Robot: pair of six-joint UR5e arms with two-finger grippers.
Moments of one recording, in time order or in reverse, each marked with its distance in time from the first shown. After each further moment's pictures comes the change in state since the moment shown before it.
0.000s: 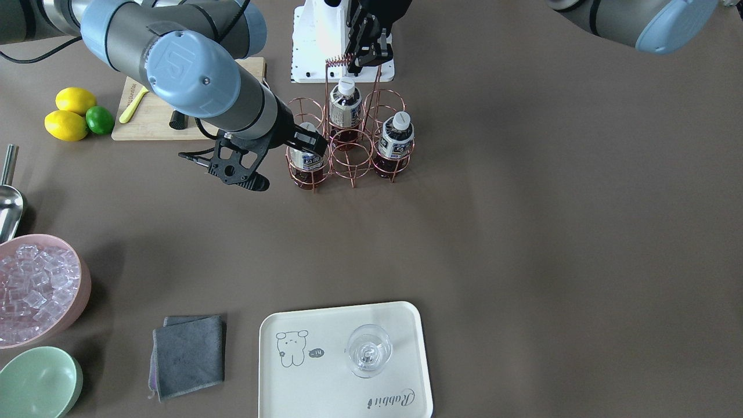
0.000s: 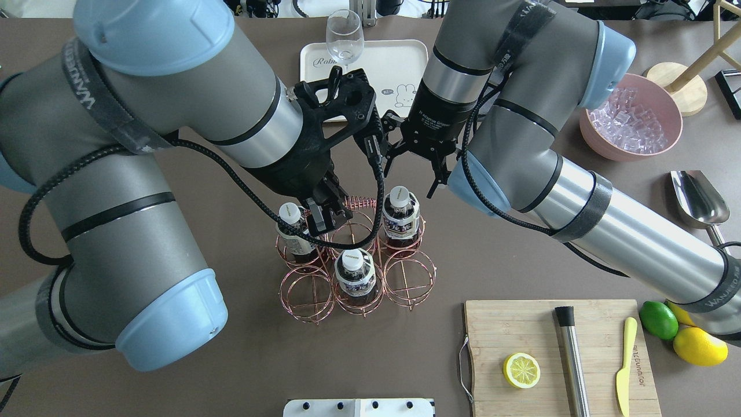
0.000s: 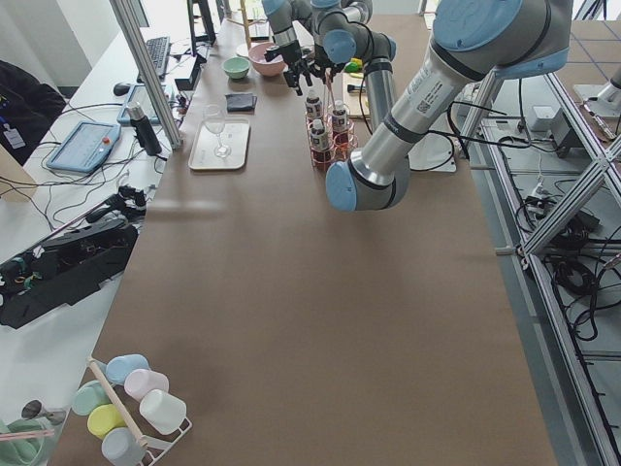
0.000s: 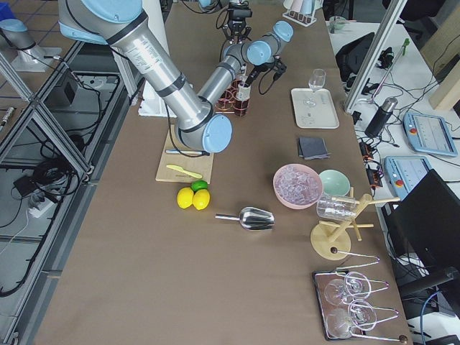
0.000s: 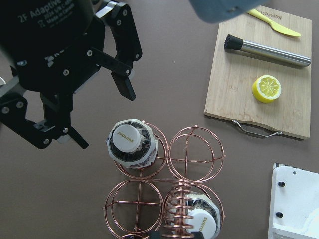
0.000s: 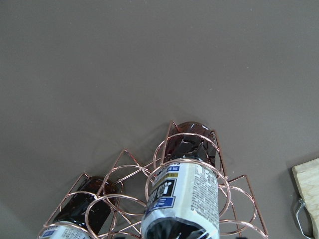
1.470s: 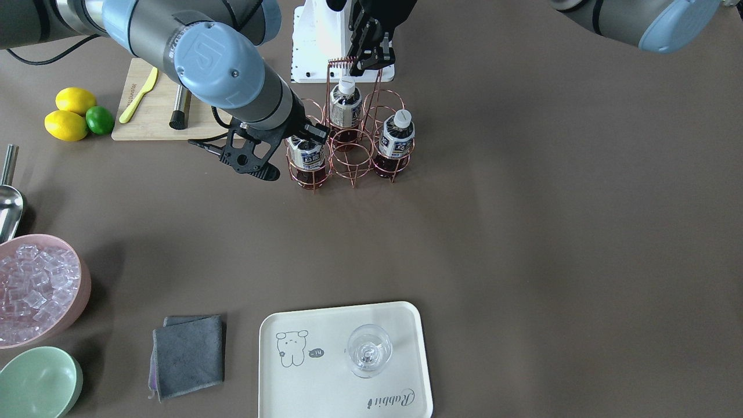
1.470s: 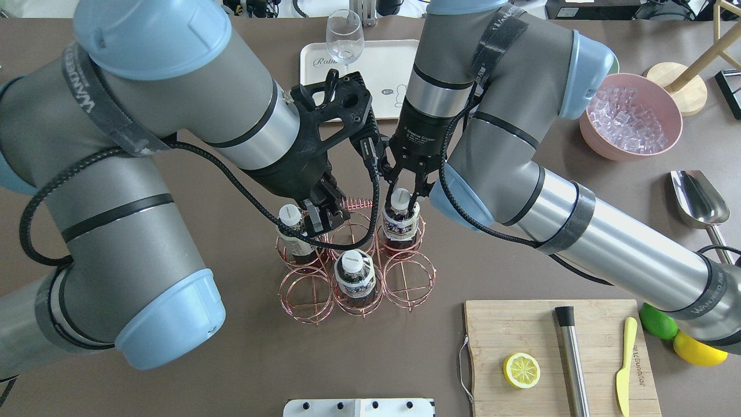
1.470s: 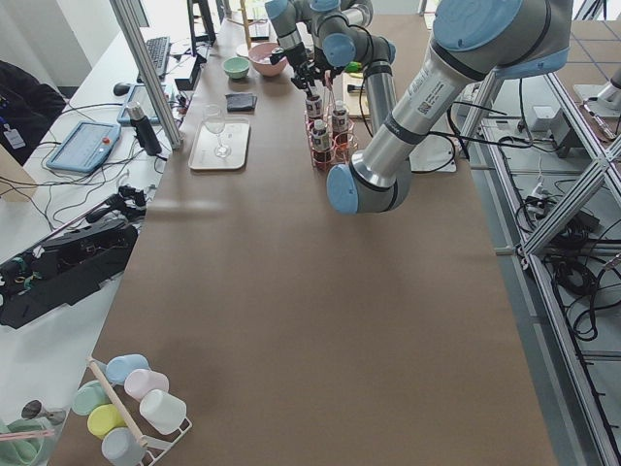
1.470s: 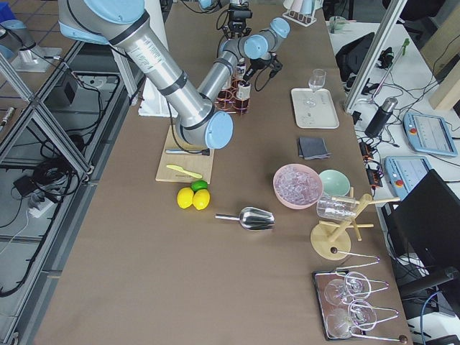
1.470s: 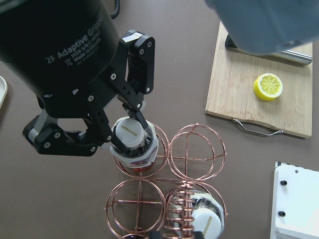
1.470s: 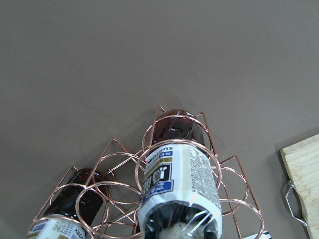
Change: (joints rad) left arm 0.000 0.019 0.001 -0.028 -0.002 0.000; right arm -0.026 0.034 0.019 -0.117 -0.021 -0.002
